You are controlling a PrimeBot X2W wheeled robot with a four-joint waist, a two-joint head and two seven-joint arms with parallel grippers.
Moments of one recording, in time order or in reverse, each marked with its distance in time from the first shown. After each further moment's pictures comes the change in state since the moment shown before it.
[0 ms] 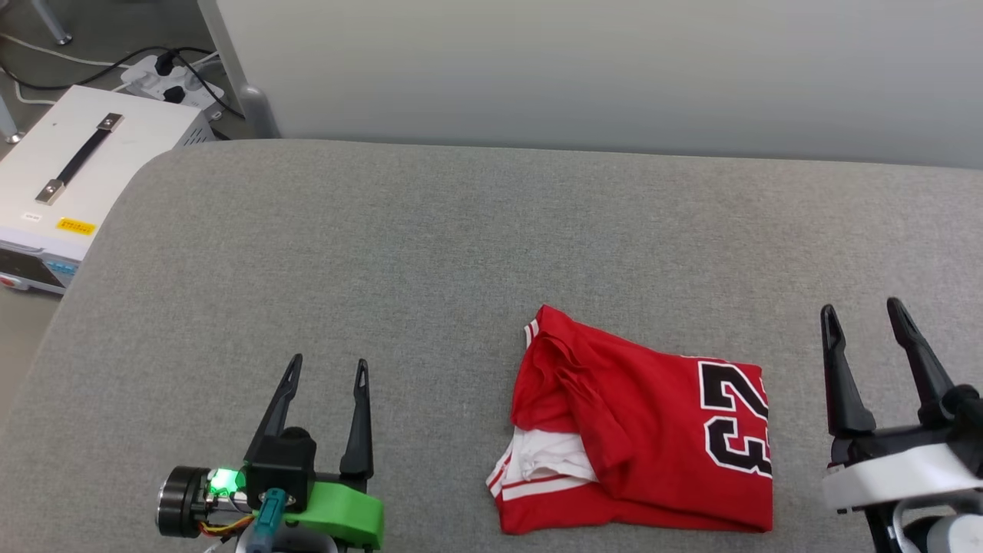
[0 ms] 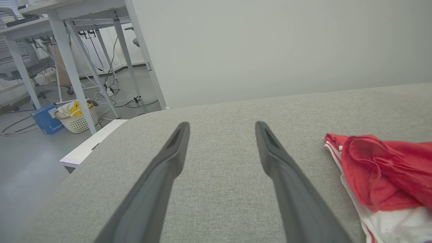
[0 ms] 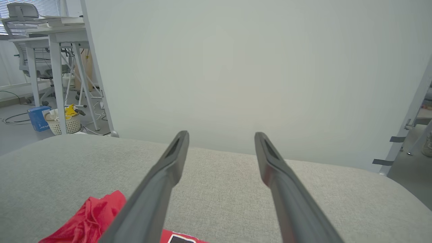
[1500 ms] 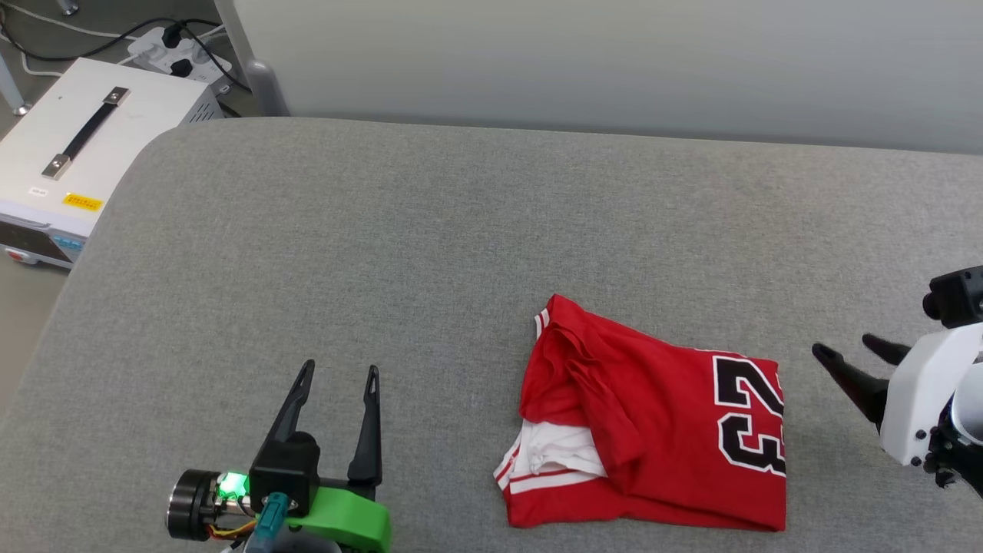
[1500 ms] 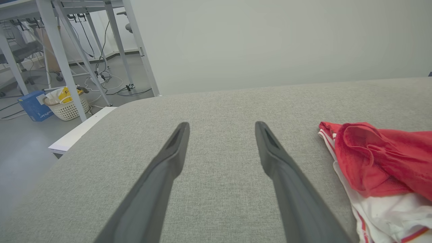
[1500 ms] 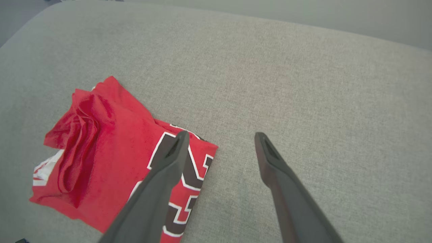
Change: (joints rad) left arm 0.014 -0.017 0.003 -0.002 -0.017 -0.040 0.000; right arm -0.204 -0.366 0.196 0.095 0.489 0.000 0.795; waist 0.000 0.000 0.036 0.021
